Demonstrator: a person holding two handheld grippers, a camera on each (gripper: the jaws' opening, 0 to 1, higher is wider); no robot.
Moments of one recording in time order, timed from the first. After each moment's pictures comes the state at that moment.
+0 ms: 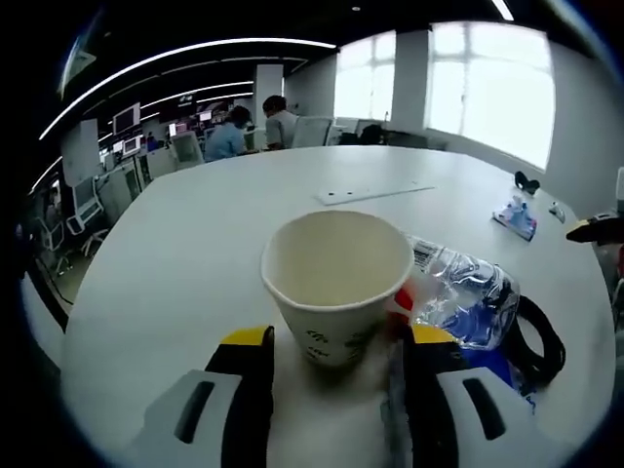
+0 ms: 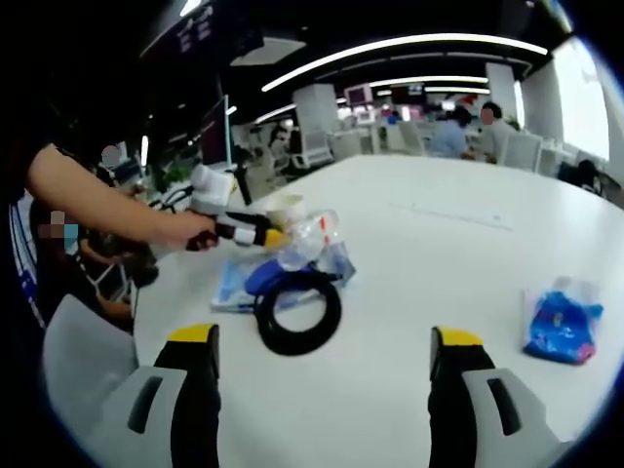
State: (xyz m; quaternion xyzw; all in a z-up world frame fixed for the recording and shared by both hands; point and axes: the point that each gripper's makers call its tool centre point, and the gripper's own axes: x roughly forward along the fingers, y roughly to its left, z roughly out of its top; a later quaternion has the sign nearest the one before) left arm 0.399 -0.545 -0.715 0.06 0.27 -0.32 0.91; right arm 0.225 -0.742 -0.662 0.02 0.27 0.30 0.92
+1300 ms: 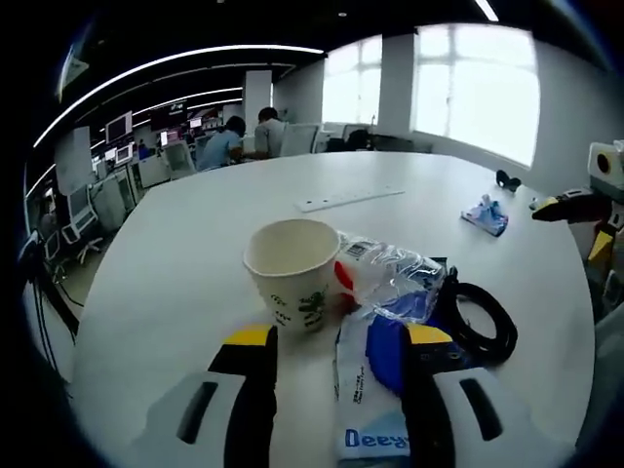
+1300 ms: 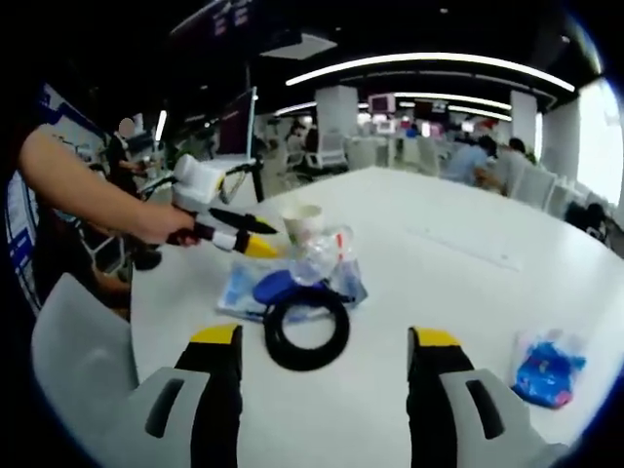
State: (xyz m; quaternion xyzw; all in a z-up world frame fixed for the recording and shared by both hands) left arm 0.355 -0.538 -0.693 0.07 0.25 -0.34 0.90; right arm 0.228 -0.728 -0.634 -0.05 0.25 0.31 0.92
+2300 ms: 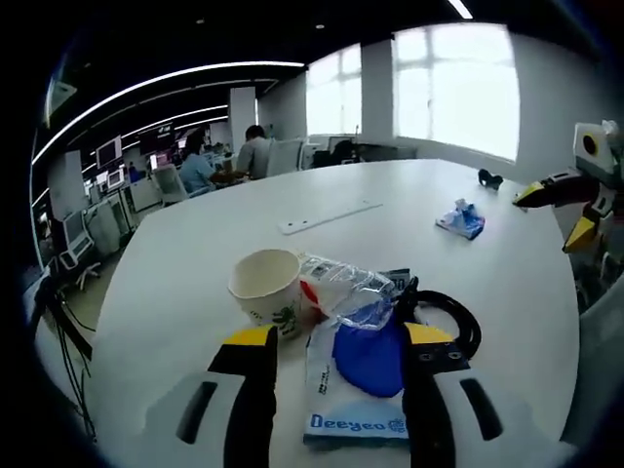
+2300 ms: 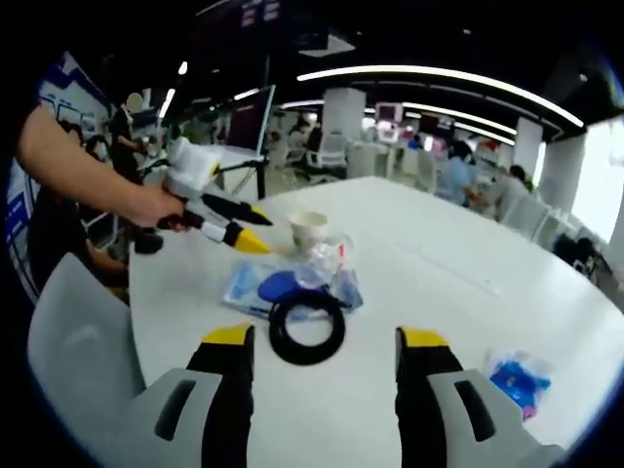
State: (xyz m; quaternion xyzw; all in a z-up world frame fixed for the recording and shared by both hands) left arm 0.319 -0.548 -0.656 0.09 0.22 -0.37 0.90; right arm 0.203 -0.726 -0.607 -0.11 0.23 0.30 0.92
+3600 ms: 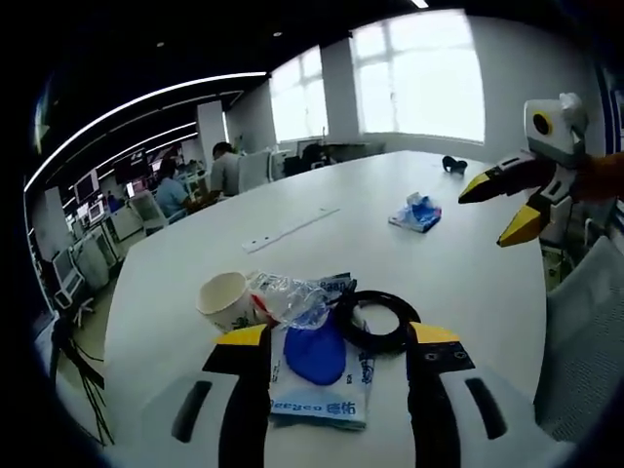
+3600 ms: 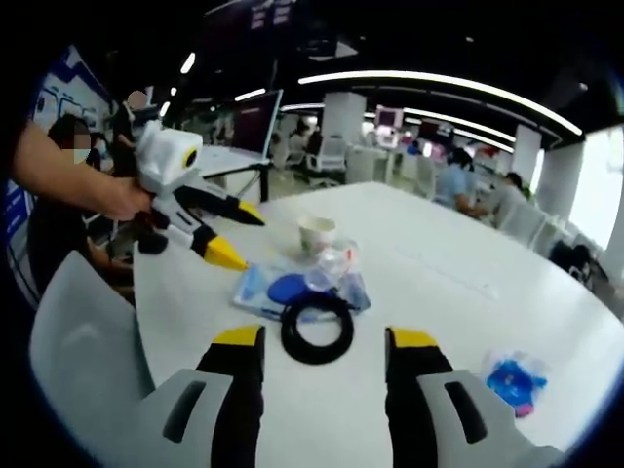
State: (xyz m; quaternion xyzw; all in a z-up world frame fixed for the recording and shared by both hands) left arm 0.254 -0.572 -0.627 0.14 0.20 -0.41 0.88; right arm 0.189 -0.716 -0.602 -0.12 0.22 0.30 0.92
